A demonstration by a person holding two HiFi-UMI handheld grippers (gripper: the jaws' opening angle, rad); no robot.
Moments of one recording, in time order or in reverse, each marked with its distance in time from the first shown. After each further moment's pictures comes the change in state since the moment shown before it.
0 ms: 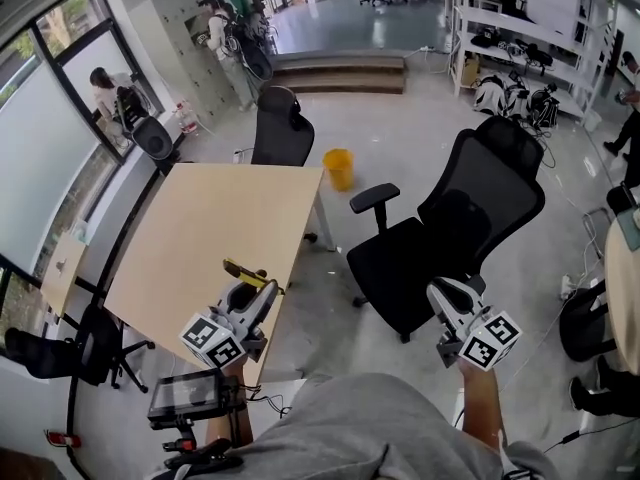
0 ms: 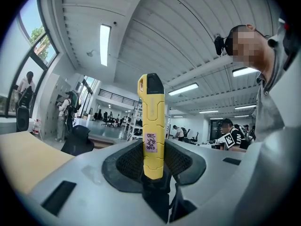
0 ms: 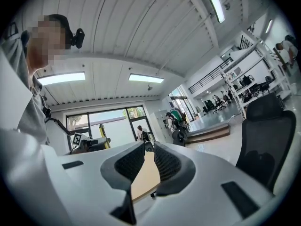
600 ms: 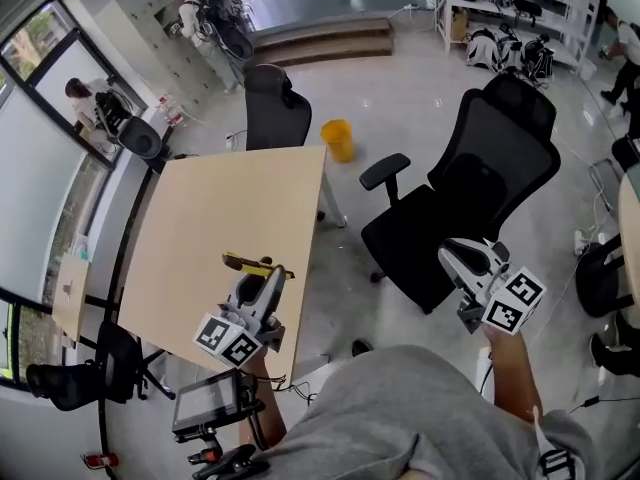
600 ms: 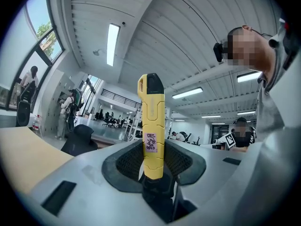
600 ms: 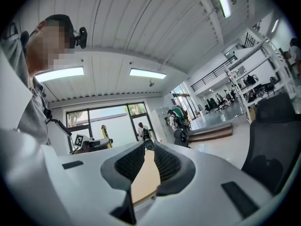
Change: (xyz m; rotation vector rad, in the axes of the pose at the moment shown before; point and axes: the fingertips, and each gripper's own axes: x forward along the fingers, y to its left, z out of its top) left arm 0.024 0.084 -0.001 -0.036 -0.038 0.031; right arm 0.090 -0.018 0.008 -0.033 0.036 0.035
